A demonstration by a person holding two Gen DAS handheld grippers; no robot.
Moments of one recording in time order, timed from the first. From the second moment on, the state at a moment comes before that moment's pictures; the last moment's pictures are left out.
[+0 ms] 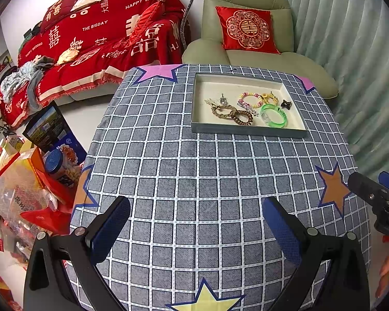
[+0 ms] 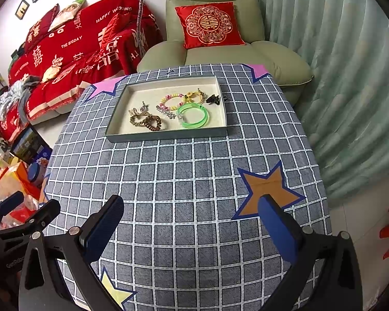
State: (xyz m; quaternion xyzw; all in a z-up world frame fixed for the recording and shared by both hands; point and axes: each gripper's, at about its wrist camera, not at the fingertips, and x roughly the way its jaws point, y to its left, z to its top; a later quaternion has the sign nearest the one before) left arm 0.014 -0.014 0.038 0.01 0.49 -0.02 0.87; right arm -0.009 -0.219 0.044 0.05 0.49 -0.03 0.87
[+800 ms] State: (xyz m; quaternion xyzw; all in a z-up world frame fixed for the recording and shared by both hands) left arm 0.013 -0.013 0.037 0.02 0.49 -0.02 0.87; right arm -0.009 -0.220 0.043 0.05 0.49 -0.03 0.87
